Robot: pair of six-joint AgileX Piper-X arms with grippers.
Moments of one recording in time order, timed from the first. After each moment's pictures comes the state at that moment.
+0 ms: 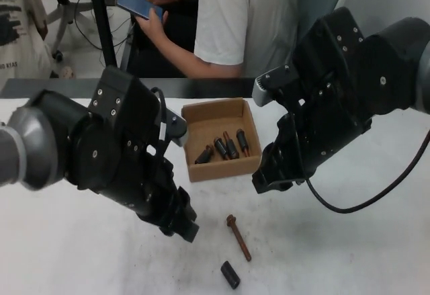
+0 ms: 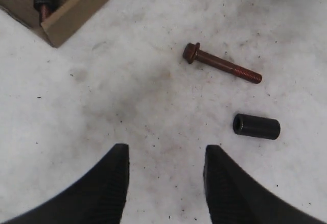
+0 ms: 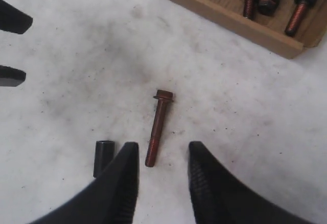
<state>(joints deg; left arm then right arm) -29.1 83.1 -48.1 29.5 15.4 11.2 28.7 89.1 -63.9 43.9 -15.8 -5.9</state>
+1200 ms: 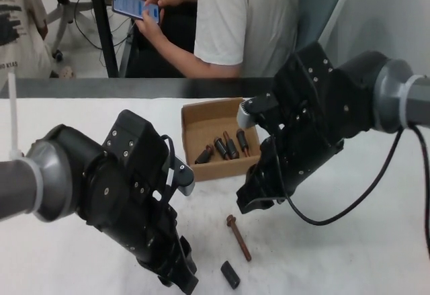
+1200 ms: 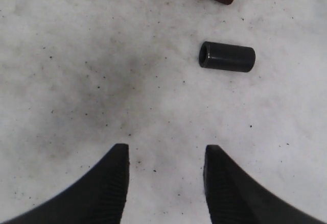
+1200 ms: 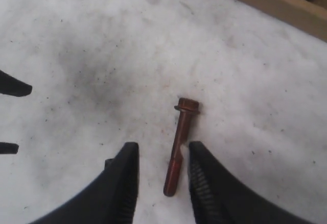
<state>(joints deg) -32.0 85.2 -43.4 32.3 17.7 12.2 30.1 96.2 -63.5 38.6 -20.1 -3.6</state>
